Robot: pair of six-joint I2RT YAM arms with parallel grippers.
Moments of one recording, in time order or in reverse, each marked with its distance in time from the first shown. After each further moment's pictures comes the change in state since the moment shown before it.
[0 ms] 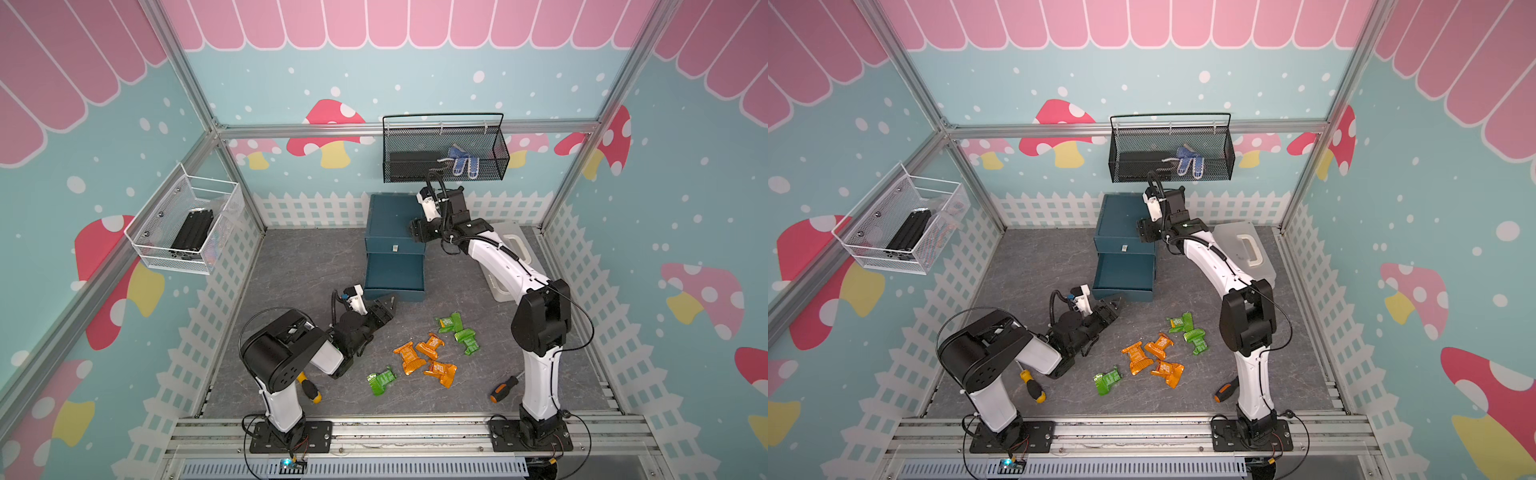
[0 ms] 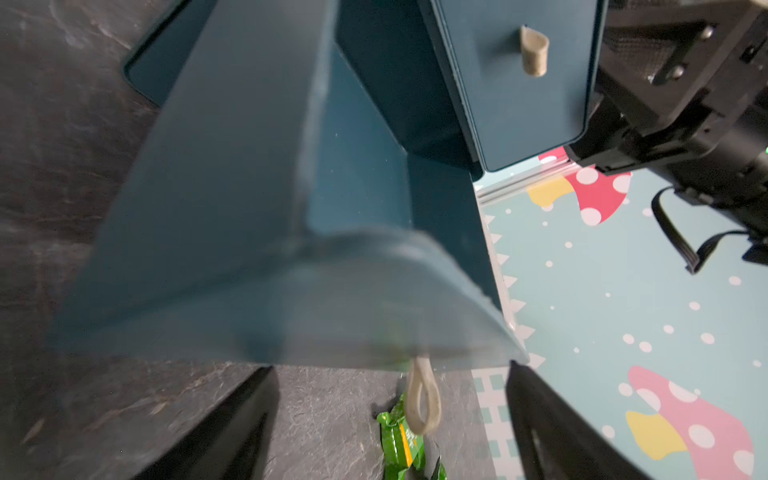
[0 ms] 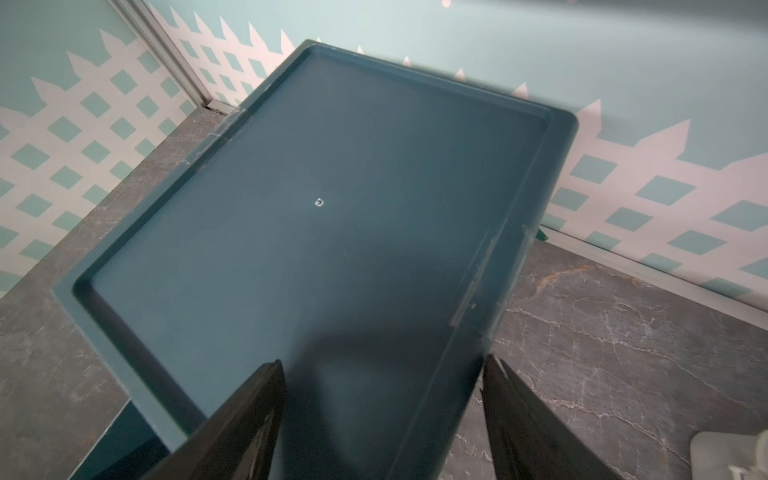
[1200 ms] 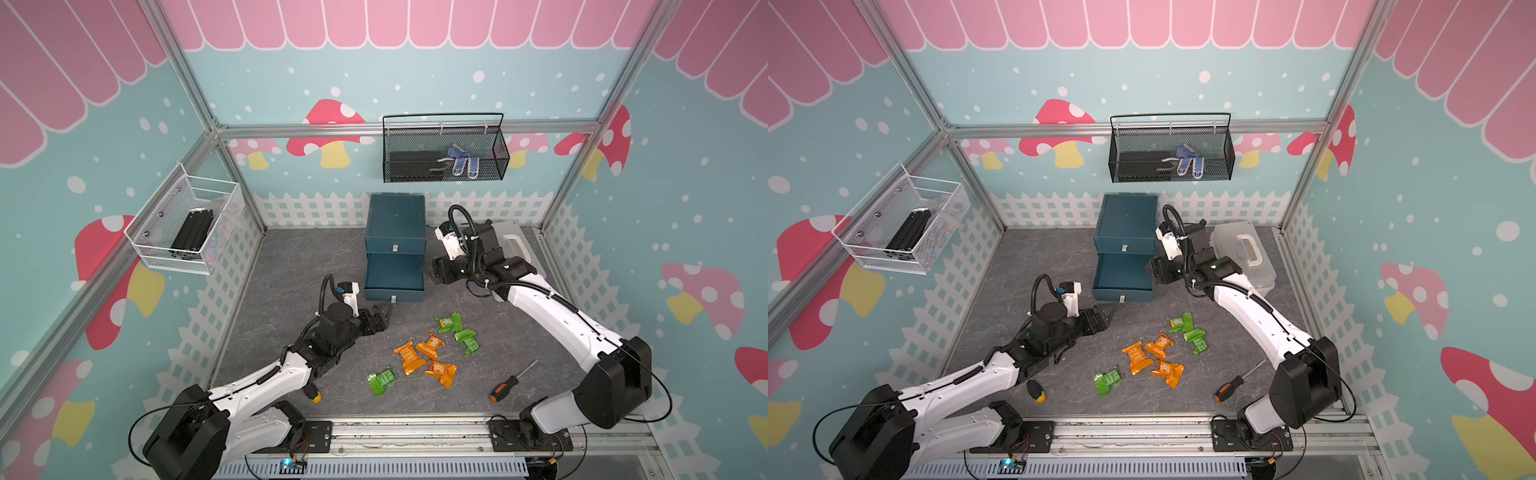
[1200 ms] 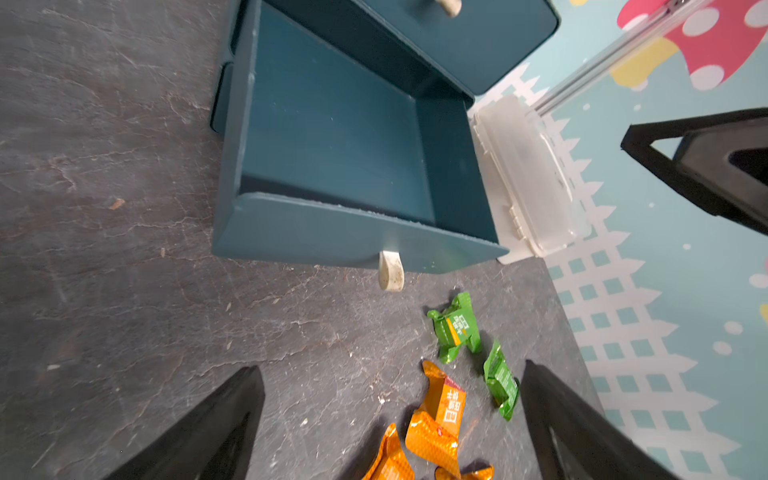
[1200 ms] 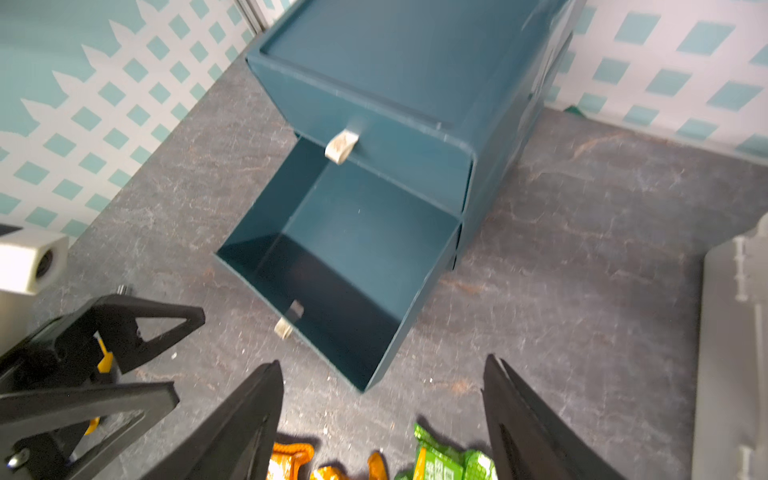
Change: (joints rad) left arm -0.005 -0.664 0.072 -1.039 0.042 0.365; right arm 0.060 -0.600 -0.684 0.002 -0.031 0.075
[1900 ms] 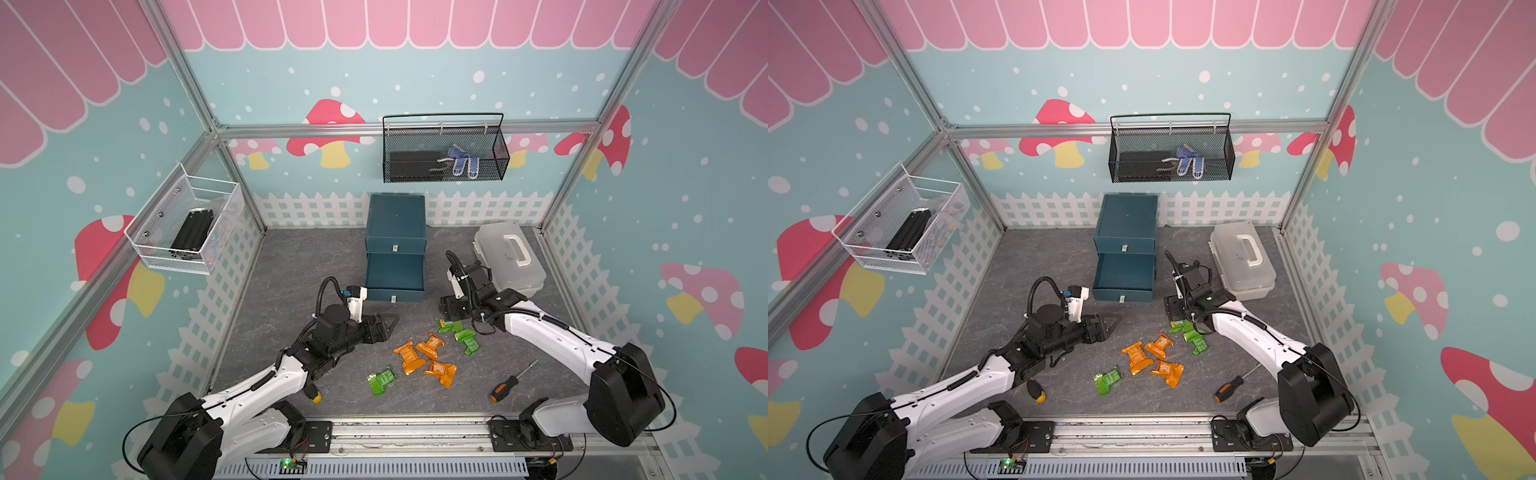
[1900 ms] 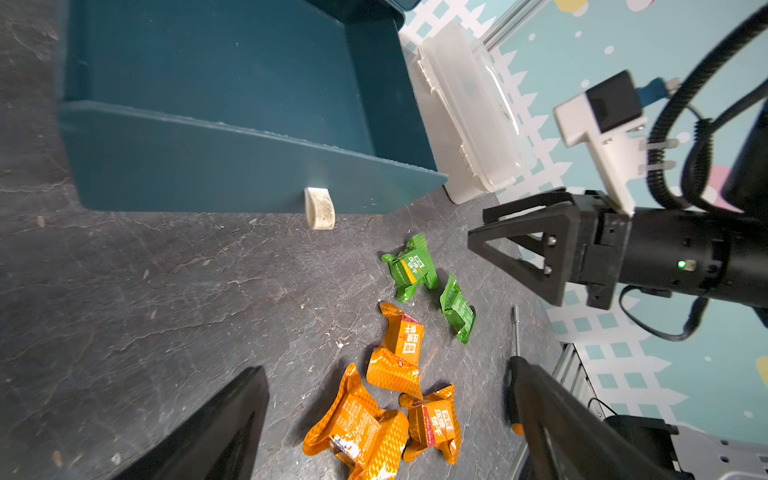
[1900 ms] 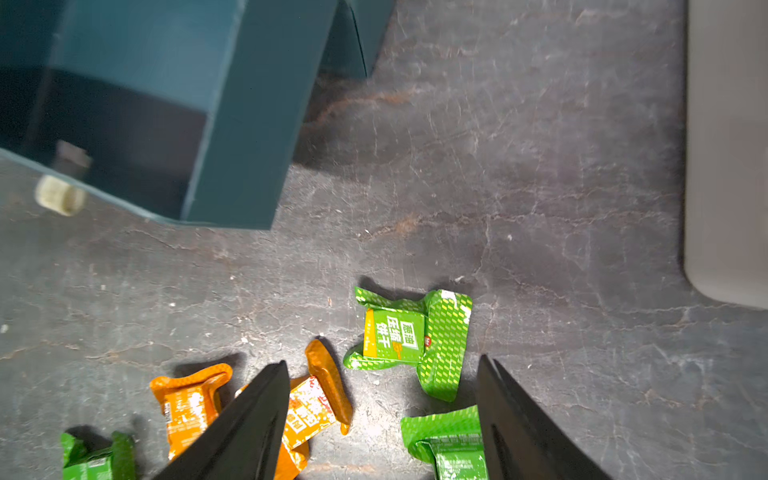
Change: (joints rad) left arm 0.003 -0.032 -0.014 0.004 0.201 0.032; right arm 0.052 -0.030 -0.323 -0.019 0.242 0.170
